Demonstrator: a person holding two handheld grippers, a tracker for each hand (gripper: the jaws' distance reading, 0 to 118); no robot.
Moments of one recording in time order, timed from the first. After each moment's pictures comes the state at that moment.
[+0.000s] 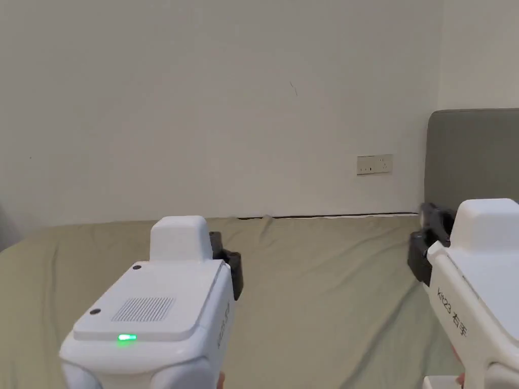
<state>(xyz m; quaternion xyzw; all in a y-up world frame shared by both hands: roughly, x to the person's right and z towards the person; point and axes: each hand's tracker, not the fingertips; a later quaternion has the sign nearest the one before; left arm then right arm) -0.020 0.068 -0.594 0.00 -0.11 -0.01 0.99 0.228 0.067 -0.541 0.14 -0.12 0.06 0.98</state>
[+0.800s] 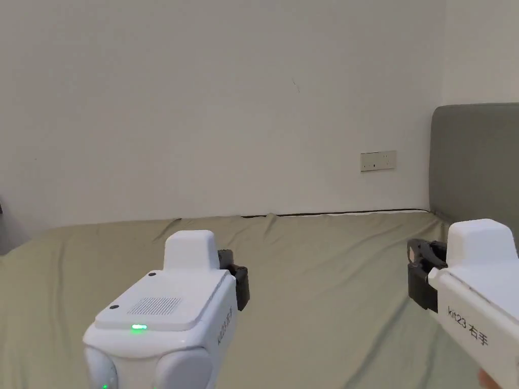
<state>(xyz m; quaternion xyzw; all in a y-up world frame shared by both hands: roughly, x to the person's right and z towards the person) -0.026 0.051 -0.611 -0.03 -0.14 0.05 0.99 0.250 0.044 -0.548 0.00 -0.06 -0.03 1.00</state>
